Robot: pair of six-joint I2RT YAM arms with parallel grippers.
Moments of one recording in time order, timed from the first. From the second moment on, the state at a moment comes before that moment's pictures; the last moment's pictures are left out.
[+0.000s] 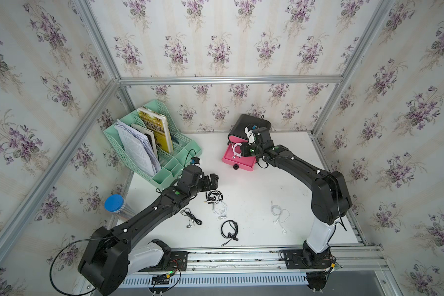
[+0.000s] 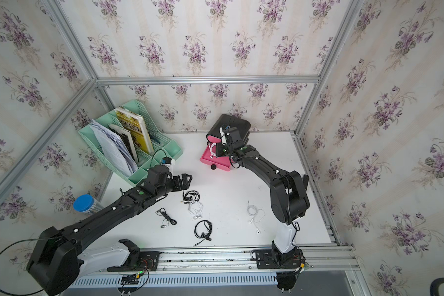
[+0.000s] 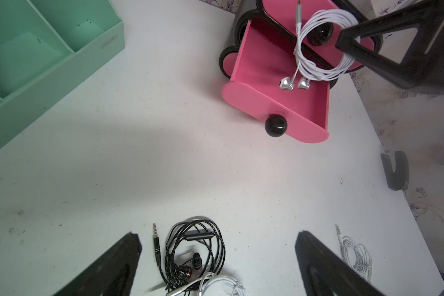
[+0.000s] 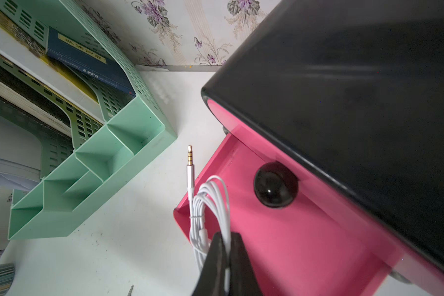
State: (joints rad) left arm -0.52 1.19 0.72 -0.17 -0.02 -0.57; right arm 0.50 1.86 1.47 -0.27 -0.12 0.33
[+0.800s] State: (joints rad) left arm -0.52 1.20 0.72 -0.17 -0.02 -0.58; right arm 0.52 1.95 1.49 -0.27 -0.11 0.33
